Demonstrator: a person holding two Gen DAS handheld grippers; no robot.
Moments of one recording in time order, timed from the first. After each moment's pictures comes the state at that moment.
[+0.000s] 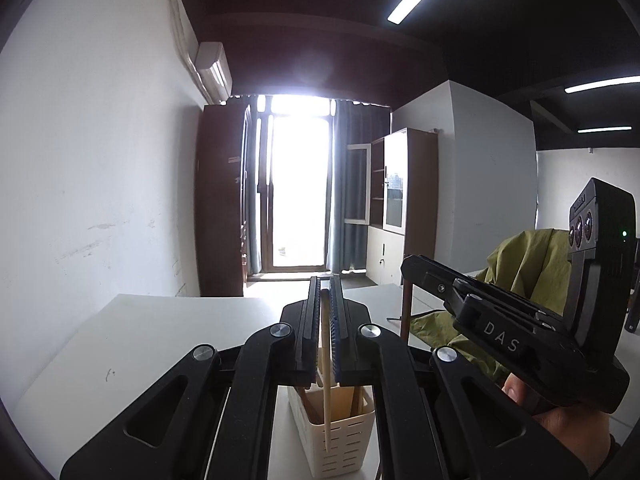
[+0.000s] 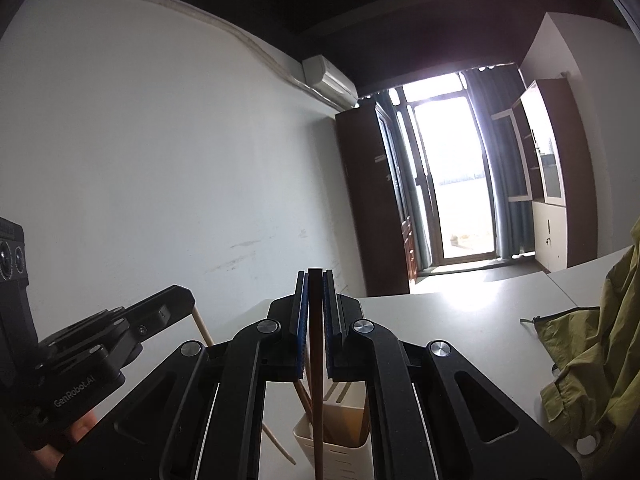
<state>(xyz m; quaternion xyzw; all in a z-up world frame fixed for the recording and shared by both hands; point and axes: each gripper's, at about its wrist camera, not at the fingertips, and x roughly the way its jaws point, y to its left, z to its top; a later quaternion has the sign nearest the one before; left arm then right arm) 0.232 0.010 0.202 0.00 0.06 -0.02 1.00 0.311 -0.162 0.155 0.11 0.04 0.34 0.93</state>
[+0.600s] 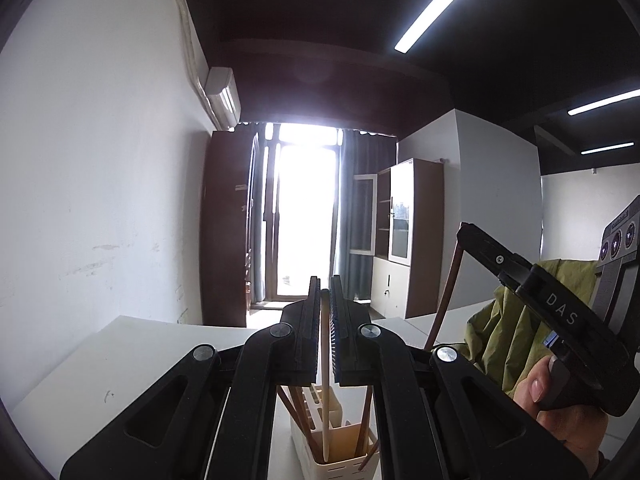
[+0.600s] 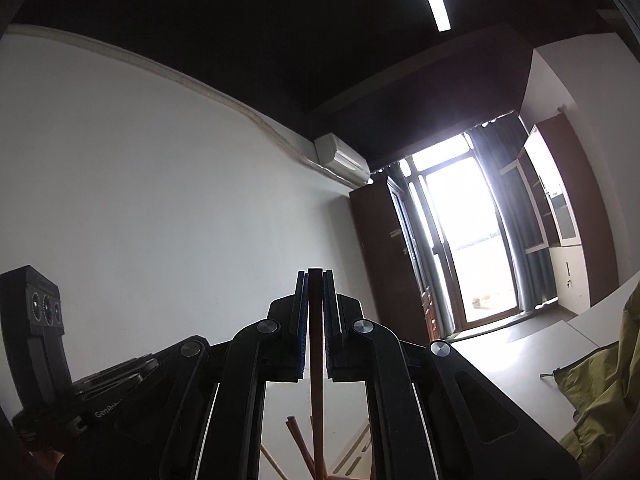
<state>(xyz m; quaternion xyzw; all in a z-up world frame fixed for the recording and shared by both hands) 0.239 0.010 0.207 0.00 0.01 -0.01 1.00 0.315 -0.189 0.167 0.18 -0.10 0.35 0.91</state>
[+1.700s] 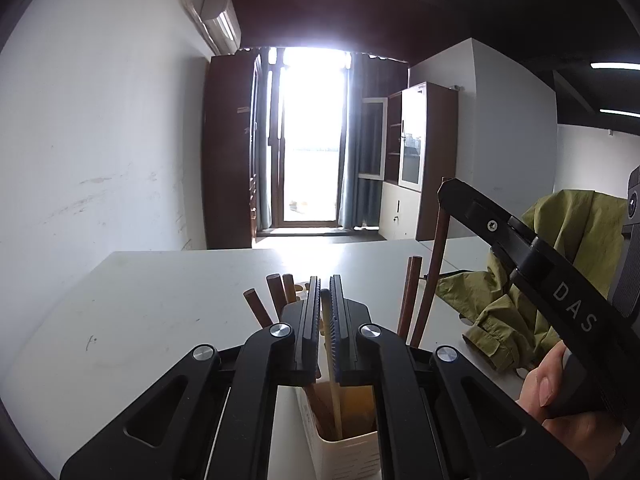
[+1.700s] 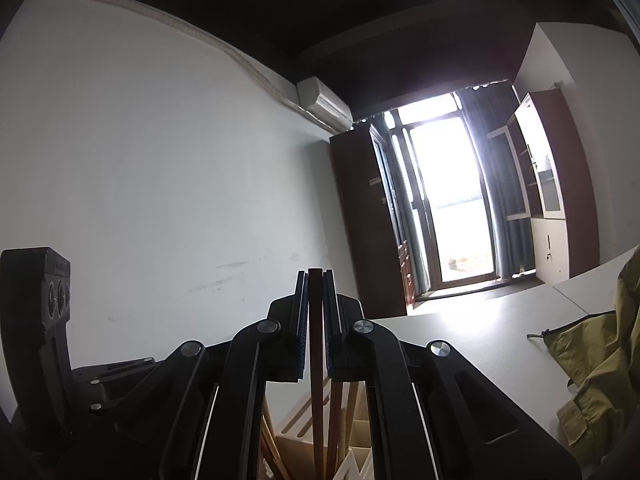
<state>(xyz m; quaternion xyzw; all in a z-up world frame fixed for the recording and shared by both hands) 0.314 0.020 0.145 0.00 0.15 0.00 0.99 0.362 -0.155 0.119 0.13 0.00 0.33 0.94</state>
